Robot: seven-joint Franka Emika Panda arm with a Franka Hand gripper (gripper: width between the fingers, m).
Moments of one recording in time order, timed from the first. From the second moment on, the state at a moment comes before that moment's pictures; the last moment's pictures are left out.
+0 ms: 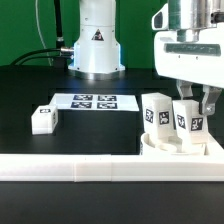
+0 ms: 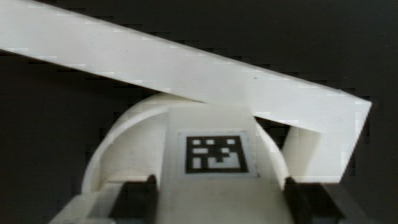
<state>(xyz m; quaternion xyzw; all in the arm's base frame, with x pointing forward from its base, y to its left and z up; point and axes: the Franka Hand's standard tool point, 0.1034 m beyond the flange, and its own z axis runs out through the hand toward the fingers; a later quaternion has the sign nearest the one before) 0.611 0.122 0.078 -0.80 0.59 -0.03 0.07</state>
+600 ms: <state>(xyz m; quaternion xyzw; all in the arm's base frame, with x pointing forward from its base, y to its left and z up) 0.621 0.124 0.116 -0.83 0.54 -0.04 0.09</state>
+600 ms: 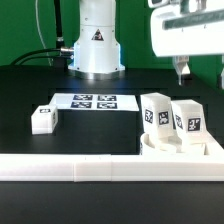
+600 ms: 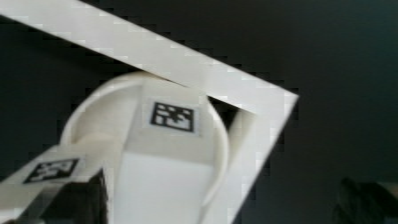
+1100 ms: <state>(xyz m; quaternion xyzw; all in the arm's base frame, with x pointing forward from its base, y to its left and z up) 0.628 0.126 0.114 -0.96 0.28 -0.06 0.07</state>
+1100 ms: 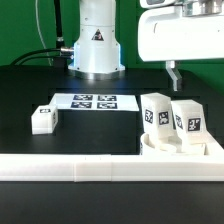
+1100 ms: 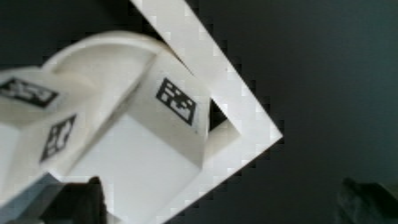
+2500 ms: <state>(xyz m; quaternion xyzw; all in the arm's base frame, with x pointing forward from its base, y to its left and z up) 0.640 0.119 0.115 -0.96 -0.24 -0.11 -0.01</state>
